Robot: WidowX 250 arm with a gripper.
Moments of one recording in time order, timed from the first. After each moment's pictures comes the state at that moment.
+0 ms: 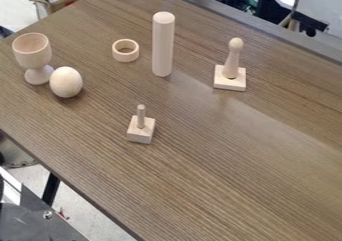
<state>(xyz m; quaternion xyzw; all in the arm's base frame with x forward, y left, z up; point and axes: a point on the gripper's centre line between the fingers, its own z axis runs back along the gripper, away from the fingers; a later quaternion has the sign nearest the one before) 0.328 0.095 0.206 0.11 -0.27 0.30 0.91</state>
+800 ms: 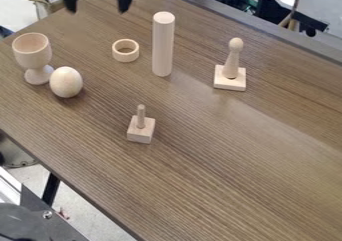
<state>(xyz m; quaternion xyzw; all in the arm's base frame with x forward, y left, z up) 0.255 0.117 0.149 0.10 -0.15 0.42 0.89</state>
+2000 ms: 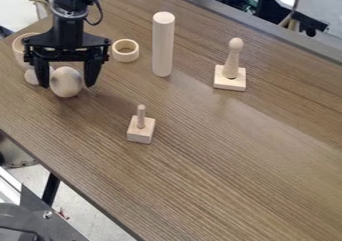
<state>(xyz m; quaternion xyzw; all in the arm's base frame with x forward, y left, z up) 0.223 0.151 0.047 0.11 -0.02 0.46 0.88</state>
